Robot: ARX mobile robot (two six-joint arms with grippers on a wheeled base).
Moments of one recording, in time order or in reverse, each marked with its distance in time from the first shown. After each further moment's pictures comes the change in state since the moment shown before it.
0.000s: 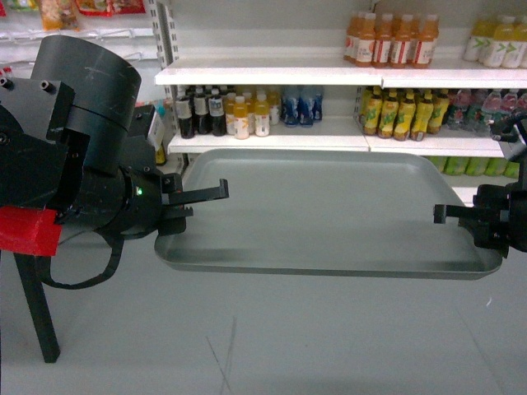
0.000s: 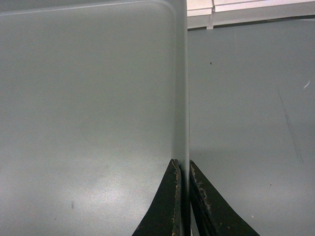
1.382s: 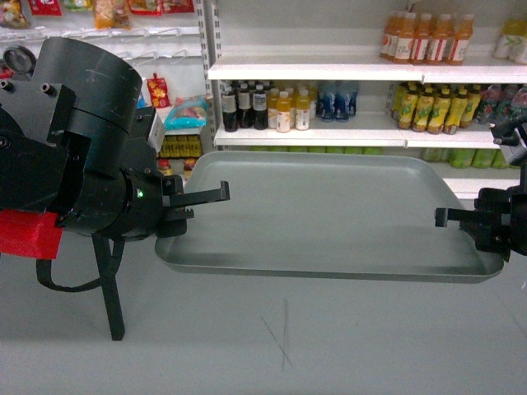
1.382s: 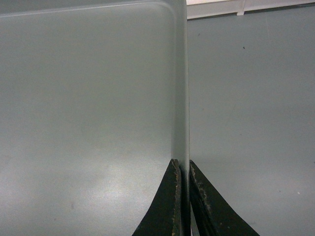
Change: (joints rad) left arm -0.004 -0.002 -0.003 0.003 -0.002 0.000; right arm -0.004 -0.001 -0.005 0.000 -0.003 0.000
